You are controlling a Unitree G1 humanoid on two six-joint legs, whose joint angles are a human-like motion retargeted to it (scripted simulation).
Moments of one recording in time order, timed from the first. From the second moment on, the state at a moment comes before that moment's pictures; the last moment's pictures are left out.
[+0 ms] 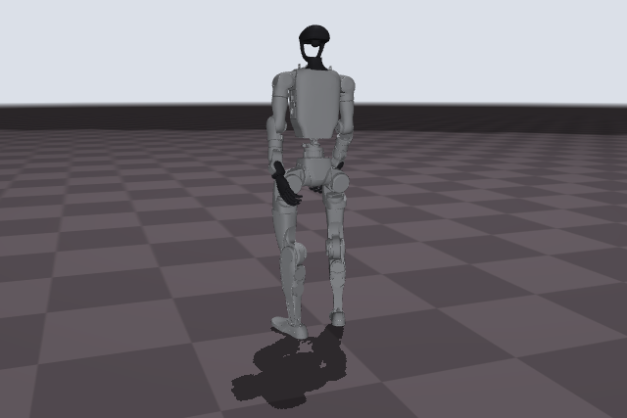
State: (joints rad) left arm 0.08 0.13 0.23 1.70 0.26 0.29 -0.32; right arm -0.05 -0.10 0.11 1.06 -0.26 0.01 0.72; waist -0.05 0.02 -0.04; left_leg -0.05 0.02 0.32 0.01 -0.19 -0.07; right_leg -0.15 -0.16 -0.41 0.07 0.11 0.06
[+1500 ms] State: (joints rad) left arm 0.16 0.08 0.45 1.70 0.14 0.19 -0.31; right arm -0.03 -0.19 0.05 1.57 -0.54 0.17 0.39; waist 0.02 0.01 0.04; left_leg -0.20 0.13 0.26 0.20 -0.15 -0.14; right_leg -0.01 -0.04 -0.35 0.13 -0.04 -0.08
